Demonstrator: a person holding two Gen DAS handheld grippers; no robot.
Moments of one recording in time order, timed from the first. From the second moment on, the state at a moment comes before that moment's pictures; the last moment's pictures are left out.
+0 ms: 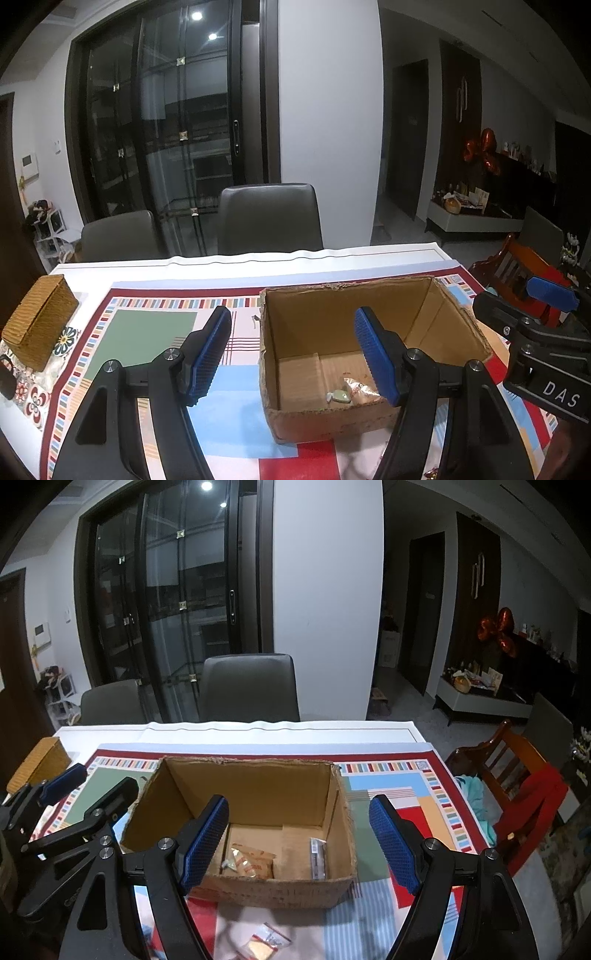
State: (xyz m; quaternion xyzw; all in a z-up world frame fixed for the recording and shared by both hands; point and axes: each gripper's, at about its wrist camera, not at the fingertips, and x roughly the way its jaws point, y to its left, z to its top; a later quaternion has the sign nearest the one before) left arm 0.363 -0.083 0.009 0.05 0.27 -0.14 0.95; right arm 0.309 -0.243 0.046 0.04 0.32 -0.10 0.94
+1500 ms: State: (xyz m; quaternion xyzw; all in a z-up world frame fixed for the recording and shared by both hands) left arm 0.264 -0.049 0.016 0.05 0.25 -0.13 0.96; right arm 0.222 -0.227 0.057 0.04 0.30 -0.10 0.95
